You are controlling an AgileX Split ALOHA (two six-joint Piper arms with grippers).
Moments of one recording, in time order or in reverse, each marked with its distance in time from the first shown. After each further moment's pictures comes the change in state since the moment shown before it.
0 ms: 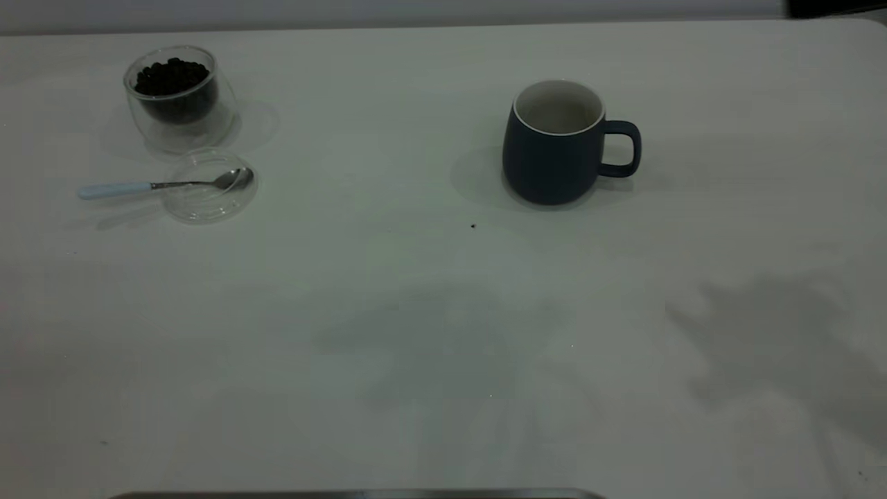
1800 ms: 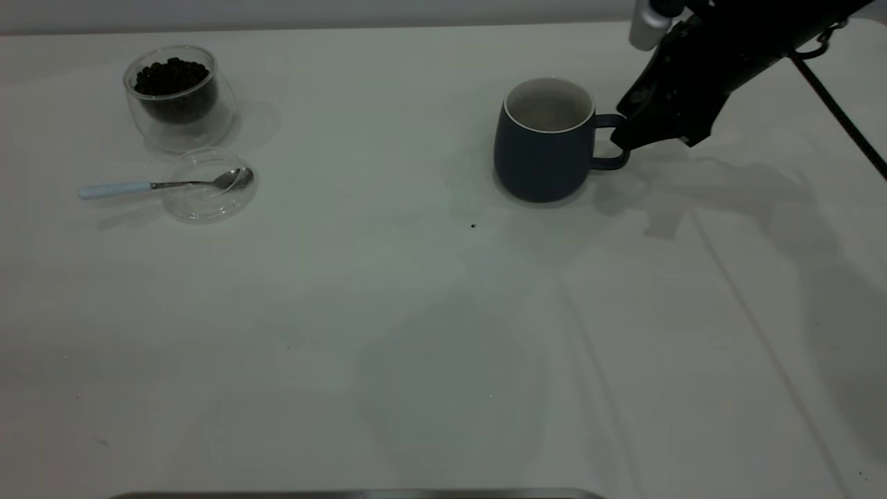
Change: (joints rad) left arm 0.000 0.000 0.000 0.000 0.000 -0.002; right arm 0.068 1.020 -0.886 -0.323 0.057 -0.517
